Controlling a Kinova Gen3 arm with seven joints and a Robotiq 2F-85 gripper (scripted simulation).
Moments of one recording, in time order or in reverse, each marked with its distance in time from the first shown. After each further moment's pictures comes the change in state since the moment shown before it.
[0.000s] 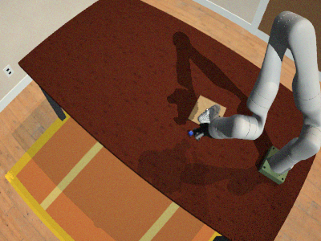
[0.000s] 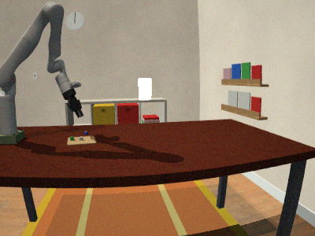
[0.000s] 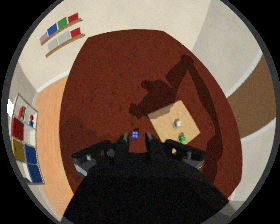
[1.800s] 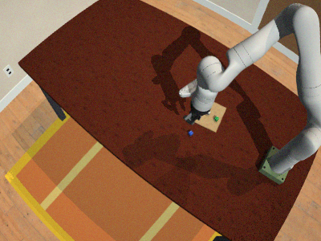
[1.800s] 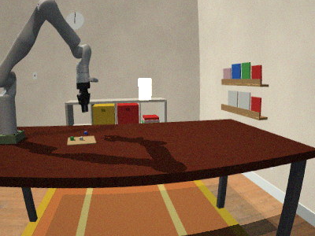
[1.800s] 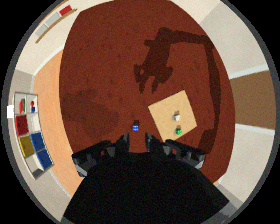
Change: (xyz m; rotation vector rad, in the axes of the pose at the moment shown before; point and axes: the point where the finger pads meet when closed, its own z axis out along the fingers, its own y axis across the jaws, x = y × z) arm 0.044 0.001 -0.009 0.013 -0.456 0.011
